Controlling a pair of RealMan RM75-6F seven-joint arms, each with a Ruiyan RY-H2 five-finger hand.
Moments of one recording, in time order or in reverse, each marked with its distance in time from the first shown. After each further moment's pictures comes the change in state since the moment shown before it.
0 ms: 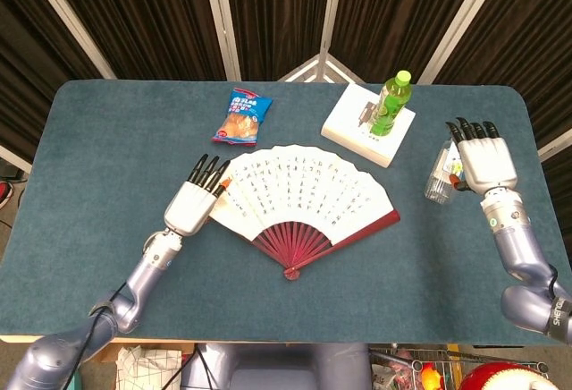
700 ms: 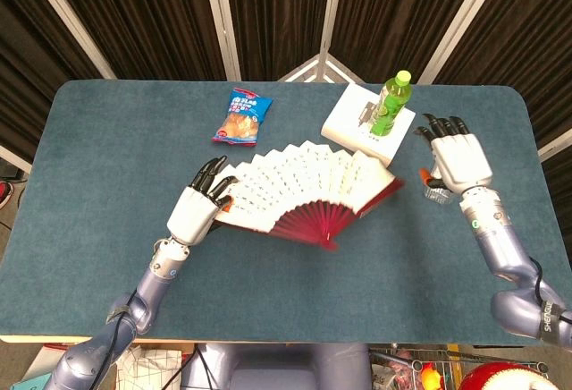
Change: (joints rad) left arm -0.024 -0.213 -0.039 0.318 0.035 0.338 -0.470; right arm 0.000 -0.007 0.031 -0.043 -0.138 0.028 0.126
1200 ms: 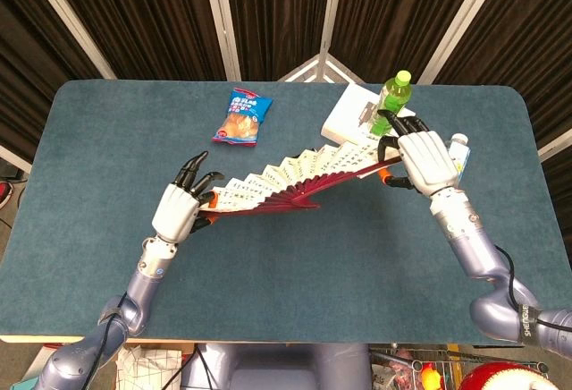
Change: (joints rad) left arm 0.035 0.041 -0.028 -0.050 -0.004 0.010 -0.116; right arm 0.003 -0.065 0.066 -0.053 -0.179 0.069 0.288
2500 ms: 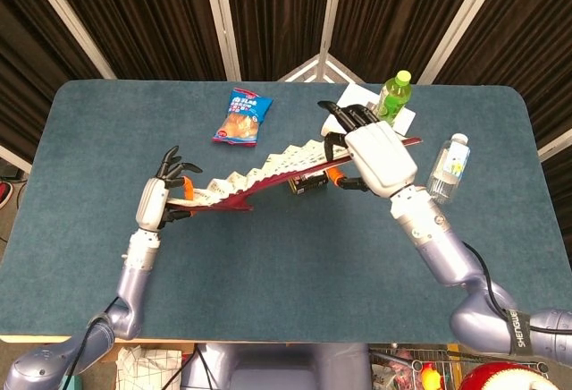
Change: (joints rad) left arm 0.092 0.139 -0.088 -0.268 -0.107 -0.223 -0.370; right arm 0.132 0.081 0.083 -0.268 0.075 0.029 -0.150
